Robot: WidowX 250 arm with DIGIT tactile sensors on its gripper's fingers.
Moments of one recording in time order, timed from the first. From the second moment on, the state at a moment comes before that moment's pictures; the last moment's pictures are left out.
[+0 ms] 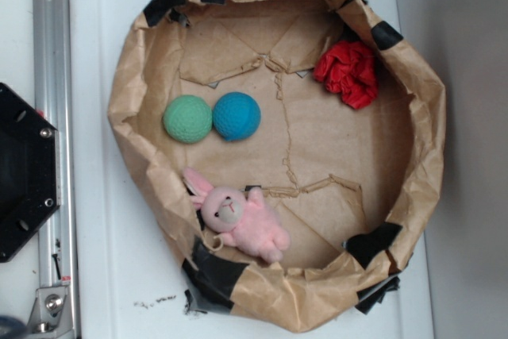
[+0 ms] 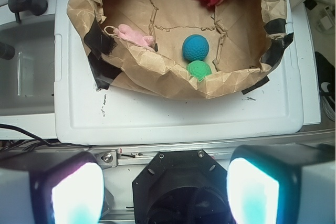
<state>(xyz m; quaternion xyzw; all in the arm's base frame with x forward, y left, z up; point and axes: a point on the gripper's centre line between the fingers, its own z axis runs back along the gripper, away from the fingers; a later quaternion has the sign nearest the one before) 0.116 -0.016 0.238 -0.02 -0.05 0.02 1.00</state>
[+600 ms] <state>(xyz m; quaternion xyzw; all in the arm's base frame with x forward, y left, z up) 0.148 0.008 0.211 0.00 -0.07 0.09 0.99</state>
